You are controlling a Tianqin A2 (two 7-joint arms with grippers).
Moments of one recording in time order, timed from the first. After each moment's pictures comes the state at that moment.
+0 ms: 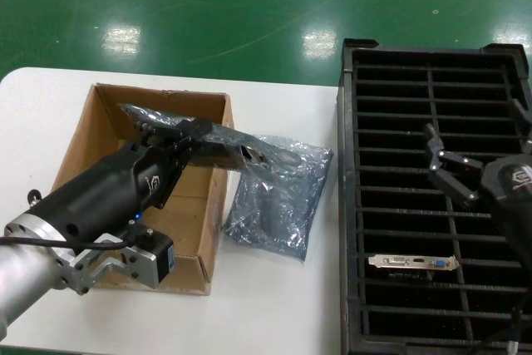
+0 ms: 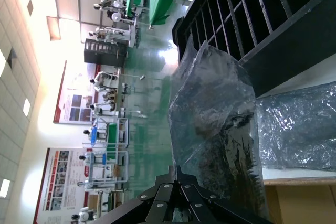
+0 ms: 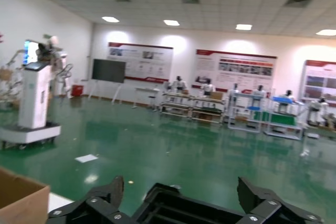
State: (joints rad) left arm -0.20 -0.68 1.72 -1.91 -1.09 0.39 0.38; right arm 0.15 0.21 -1.48 1.64 1.90 -0.33 -0.23
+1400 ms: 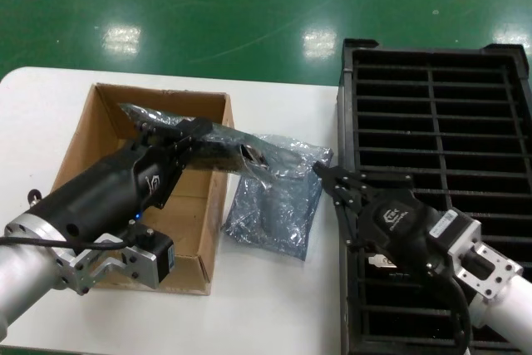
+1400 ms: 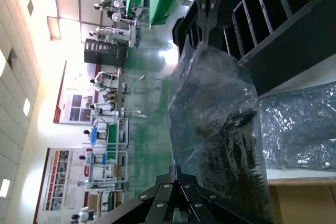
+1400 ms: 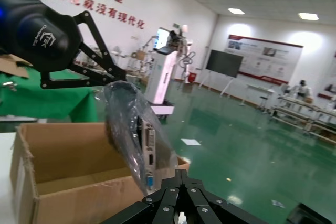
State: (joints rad) left arm -0.20 -0.68 1.72 -1.91 -1.09 0.39 0.38; right arm 0.28 0.35 -1.78 1.53 1.80 -0.55 -0.24
